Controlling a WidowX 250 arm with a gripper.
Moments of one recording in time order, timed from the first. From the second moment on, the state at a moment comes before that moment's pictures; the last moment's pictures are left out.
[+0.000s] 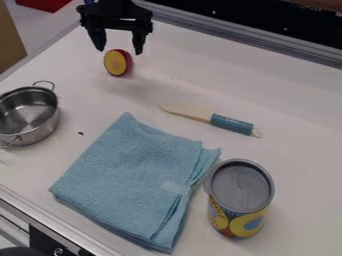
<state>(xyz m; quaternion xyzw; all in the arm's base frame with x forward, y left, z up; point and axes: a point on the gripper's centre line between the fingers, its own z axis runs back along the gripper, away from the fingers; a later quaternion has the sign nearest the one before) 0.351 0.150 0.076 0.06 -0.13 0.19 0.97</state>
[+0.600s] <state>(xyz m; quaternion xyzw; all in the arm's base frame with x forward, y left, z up) 0.361 0.174 0.052 0.02 -0.09 0.09 0.99</state>
